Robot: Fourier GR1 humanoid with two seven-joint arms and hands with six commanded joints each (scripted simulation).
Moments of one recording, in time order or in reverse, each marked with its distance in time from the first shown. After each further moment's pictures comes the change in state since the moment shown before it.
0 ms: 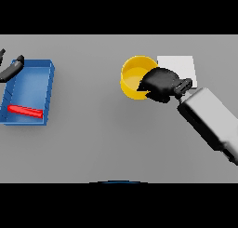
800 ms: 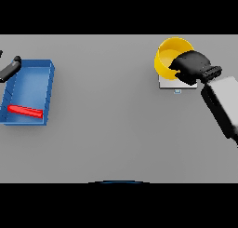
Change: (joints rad) left arm 0.007 0.024 -0.002 -0.031 0.003 0.007 0.053; right arm -0.062 -0.057 -0.123 0.368 0.046 -0.223 -0.038
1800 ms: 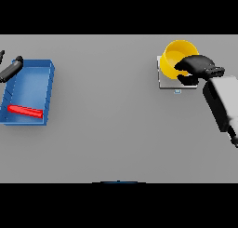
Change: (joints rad) left arm -0.011 -0.016 -0.001 0.018 0.003 -0.013 -0.001; right arm -0.066 0.070 -0.095 0.298 -0.016 0.002 -0.035
